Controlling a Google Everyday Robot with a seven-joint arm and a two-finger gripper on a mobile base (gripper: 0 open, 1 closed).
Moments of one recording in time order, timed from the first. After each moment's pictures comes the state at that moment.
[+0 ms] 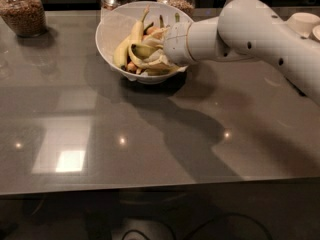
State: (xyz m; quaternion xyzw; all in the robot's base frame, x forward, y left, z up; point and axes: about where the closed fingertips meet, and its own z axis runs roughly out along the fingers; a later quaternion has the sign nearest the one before) arm 0.648 0.025 0.924 -0.66 0.52 0.04 0.54
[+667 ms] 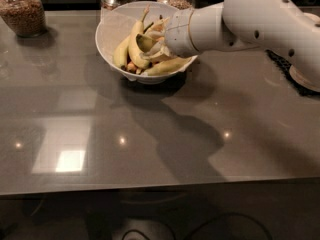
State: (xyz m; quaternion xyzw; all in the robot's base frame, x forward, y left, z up) arm 0.637 0.023 0.955 -0.68 0.50 0.00 0.54
